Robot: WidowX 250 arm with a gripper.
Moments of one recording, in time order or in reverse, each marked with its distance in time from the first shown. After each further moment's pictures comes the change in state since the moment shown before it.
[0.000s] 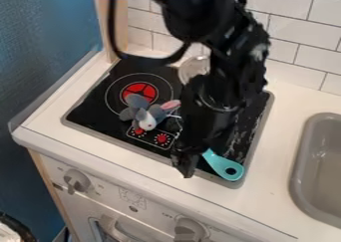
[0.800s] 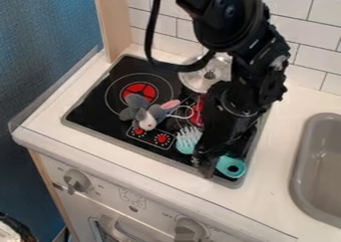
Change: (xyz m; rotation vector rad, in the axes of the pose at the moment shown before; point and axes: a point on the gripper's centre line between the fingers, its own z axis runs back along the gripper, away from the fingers) arm -0.013 -0.027 -0.006 -0.059 0.014 -0.043
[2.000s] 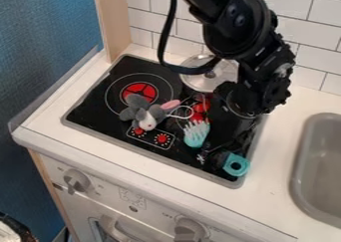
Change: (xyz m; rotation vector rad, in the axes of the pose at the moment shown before) arm 0.006 0.000 -0.014 0.024 -0.038 0.017
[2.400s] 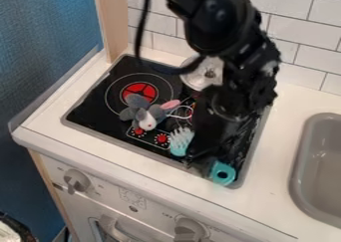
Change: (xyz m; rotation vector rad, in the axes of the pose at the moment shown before) arm 0.003 0.016 0.019 -0.010 0.029 0.009
